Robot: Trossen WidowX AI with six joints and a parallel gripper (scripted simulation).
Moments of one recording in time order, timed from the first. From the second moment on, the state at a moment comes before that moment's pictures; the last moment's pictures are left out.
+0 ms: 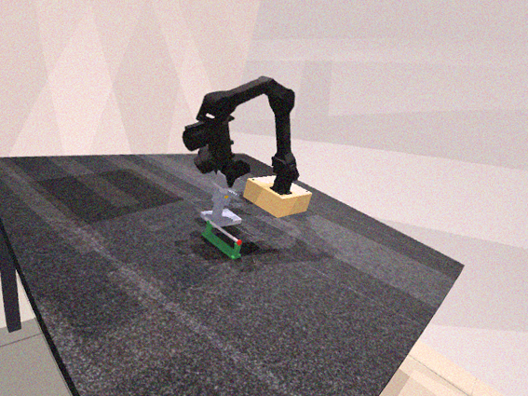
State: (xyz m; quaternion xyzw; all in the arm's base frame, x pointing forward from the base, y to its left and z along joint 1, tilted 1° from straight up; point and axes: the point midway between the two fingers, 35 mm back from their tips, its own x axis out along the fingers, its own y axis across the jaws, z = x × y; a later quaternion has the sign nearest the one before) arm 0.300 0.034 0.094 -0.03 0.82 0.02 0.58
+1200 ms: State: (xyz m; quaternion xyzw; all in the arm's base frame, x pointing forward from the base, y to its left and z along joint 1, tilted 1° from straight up) arm 0.302 0.035 0.077 -0.03 0.82 0.02 0.57
